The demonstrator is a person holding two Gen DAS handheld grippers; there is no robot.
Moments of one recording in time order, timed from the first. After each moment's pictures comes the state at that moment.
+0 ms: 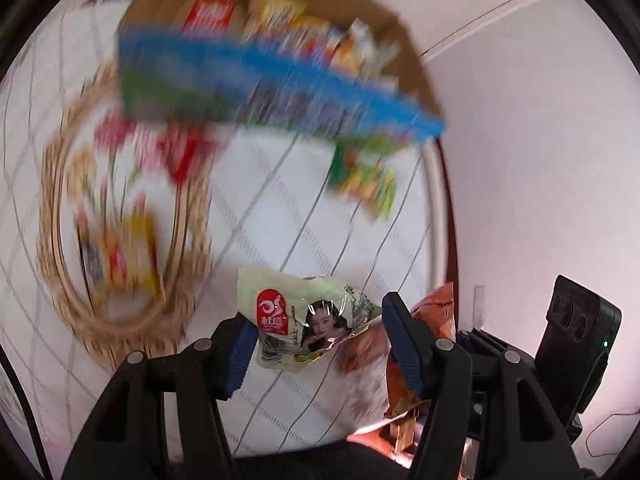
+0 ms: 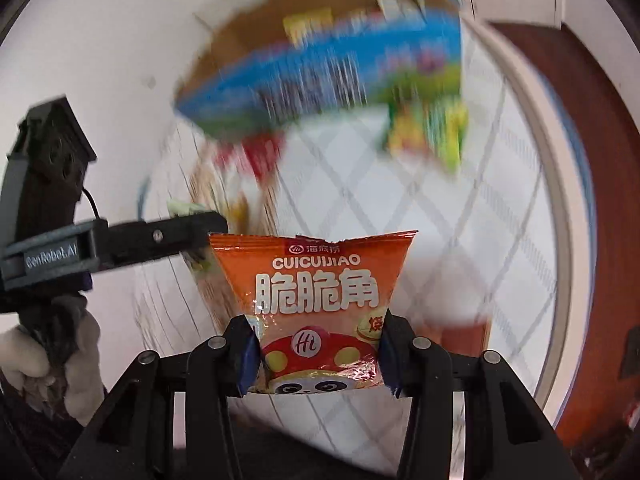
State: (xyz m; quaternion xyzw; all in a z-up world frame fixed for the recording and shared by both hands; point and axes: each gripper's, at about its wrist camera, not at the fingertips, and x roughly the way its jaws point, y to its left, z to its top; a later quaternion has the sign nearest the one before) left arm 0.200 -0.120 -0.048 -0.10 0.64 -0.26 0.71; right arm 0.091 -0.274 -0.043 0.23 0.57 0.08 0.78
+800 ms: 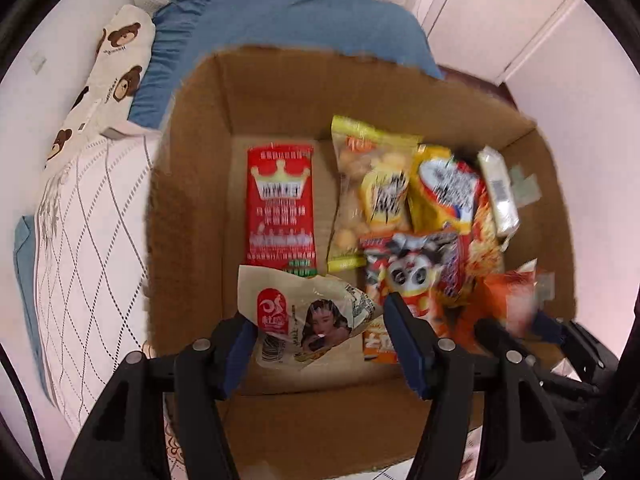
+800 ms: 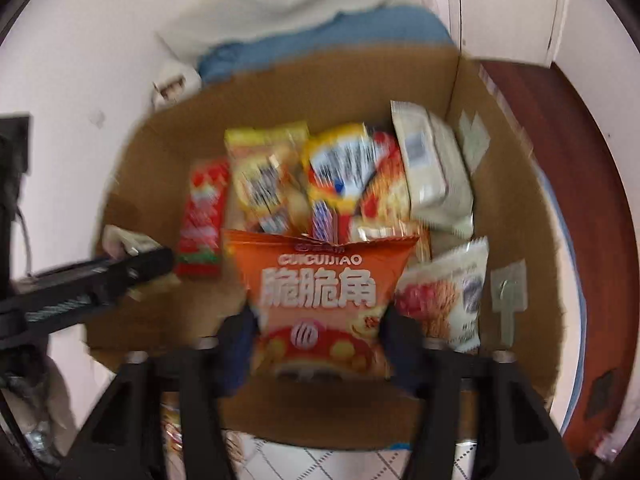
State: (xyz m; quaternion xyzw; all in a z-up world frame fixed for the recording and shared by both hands) left arm 0.418 -0.142 -0.068 0.04 0.64 -0.11 0.76; right arm 0.356 -0.298 -0.084 0.17 0.59 0.01 0.79
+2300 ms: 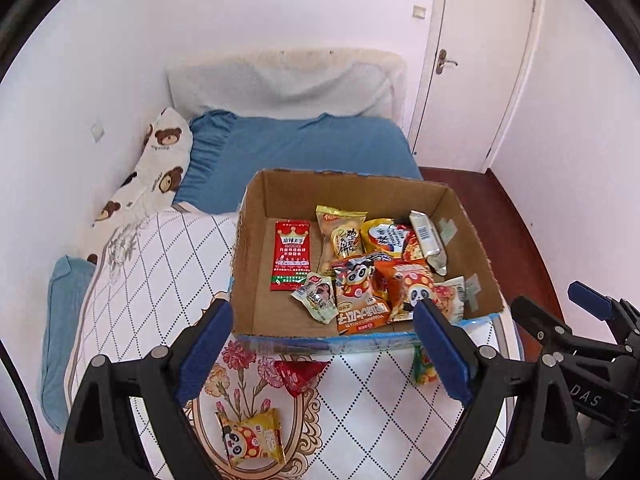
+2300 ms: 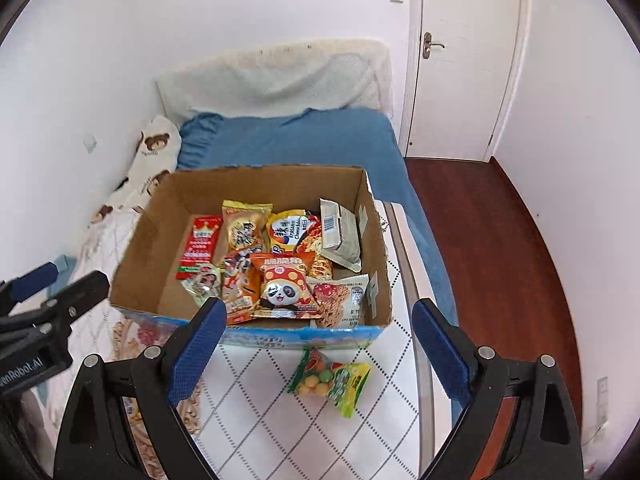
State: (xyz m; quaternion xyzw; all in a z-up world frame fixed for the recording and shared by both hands) left arm 0.247 -0.125 0.066 0.04 0.43 -0.11 0.90; right arm 0.207 -0.297 0.066 0.07 0.44 -0.08 0.89
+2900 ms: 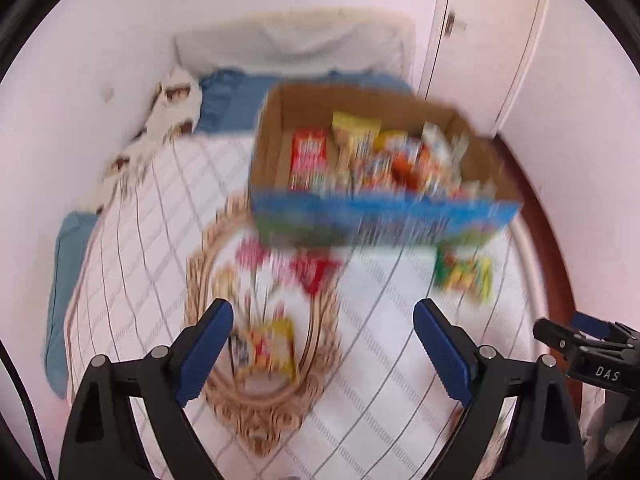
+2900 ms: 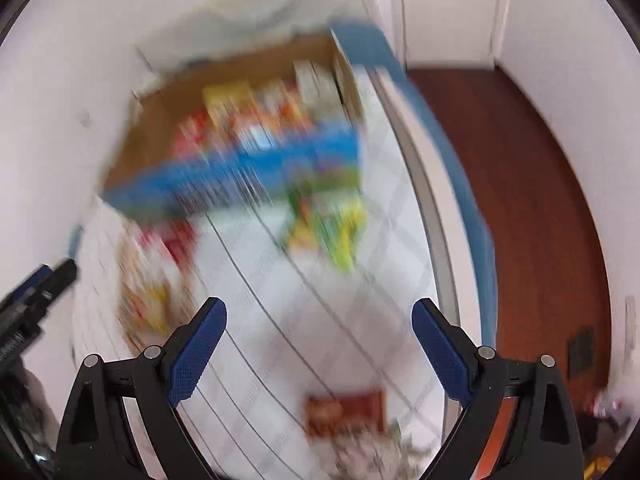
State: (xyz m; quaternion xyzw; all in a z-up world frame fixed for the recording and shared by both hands) left arm 0.176 -0.094 -0.017 0.05 0.51 -0.09 0.86; right arm 0.108 -0.320 -0.037 0.16 0.58 -0.06 0.80
